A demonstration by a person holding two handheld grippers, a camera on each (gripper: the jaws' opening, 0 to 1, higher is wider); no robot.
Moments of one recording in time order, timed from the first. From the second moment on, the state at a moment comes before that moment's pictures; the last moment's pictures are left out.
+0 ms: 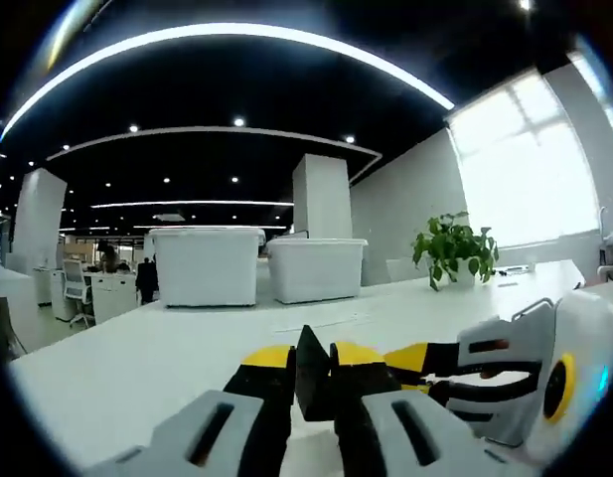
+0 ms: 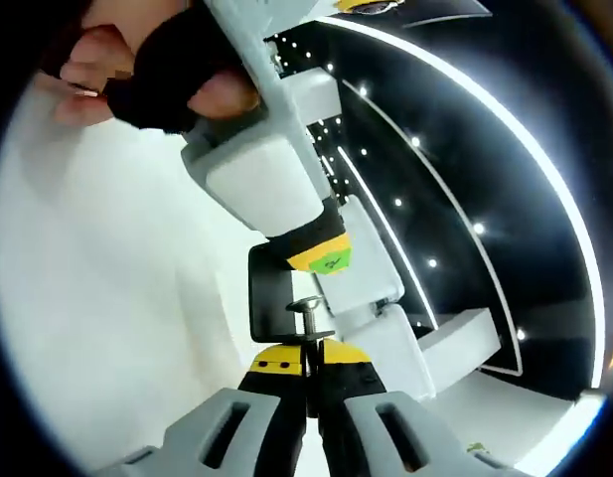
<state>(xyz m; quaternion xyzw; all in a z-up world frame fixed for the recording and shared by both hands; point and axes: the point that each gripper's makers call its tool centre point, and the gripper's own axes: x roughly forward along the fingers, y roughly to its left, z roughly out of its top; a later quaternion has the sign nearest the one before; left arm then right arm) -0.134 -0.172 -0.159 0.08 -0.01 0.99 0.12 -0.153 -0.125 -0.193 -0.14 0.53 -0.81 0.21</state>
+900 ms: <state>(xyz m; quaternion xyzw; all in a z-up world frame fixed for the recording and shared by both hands) -0.069 -0.207 -0.108 0.21 -0.17 0.95 0.18 -0.051 -0.043 -0.122 -0.16 0.31 -0.90 0.26</state>
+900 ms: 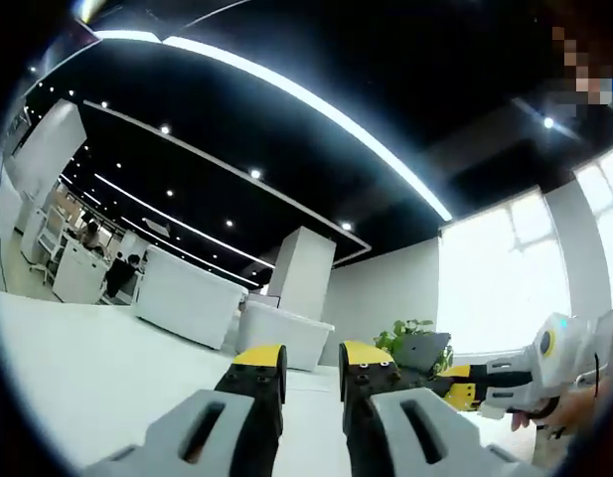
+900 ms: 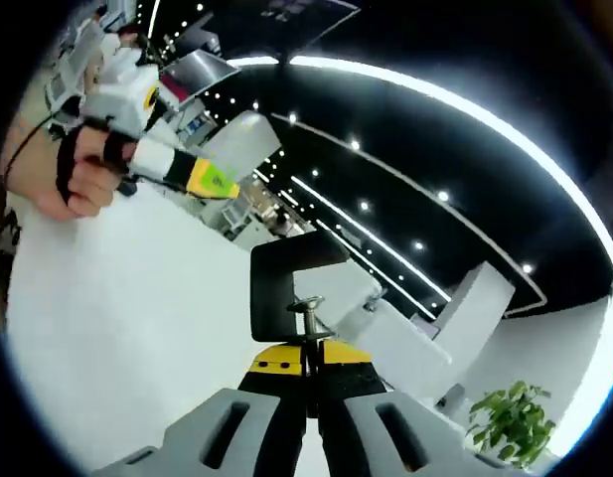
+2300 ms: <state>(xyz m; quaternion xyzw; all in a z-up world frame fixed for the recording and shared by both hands) 0.056 -0.182 -0.191 0.17 -0.19 0.94 0.24 0.140 -0.046 -0.285 -0.02 -0.06 -0.92 0.39</state>
